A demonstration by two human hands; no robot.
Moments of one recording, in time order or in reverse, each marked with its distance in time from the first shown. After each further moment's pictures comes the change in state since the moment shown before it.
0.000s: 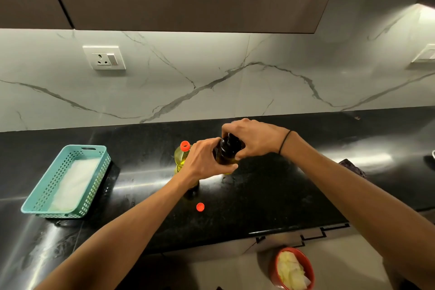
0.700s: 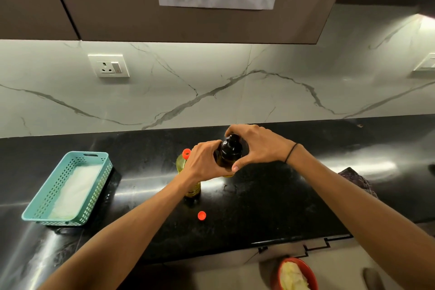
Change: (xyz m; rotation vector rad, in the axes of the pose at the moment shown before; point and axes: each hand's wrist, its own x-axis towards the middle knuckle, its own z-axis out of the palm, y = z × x) left_hand 0.016 -0.007 -0.009 0.029 0.000 0.026; right_hand 0.005 0.033 0.018 0.155 0.237 -0.098
